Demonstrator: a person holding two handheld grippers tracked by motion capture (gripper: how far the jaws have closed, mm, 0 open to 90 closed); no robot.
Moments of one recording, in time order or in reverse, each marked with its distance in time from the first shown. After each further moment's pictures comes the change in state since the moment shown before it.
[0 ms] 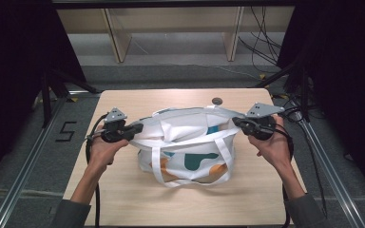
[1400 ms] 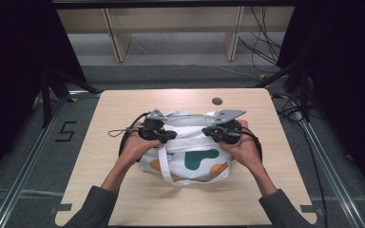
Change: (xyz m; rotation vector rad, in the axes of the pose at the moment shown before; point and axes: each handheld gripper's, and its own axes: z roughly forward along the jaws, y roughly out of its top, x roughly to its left) left arm -0.063 0.029 0.072 0.218 -0.219 0.114; right arm 0.052 0.019 0.064 0.063 0.226 -0.045
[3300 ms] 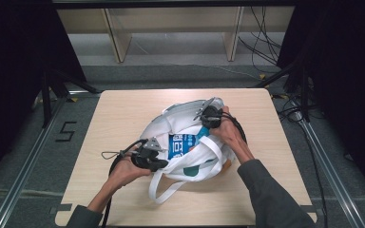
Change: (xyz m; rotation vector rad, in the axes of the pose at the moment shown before) left arm -0.029 -0.070 -0.016 0.142 -0.069 0.115; right arm -0.057 0.011 0.088 0.378 -0.136 -0.059
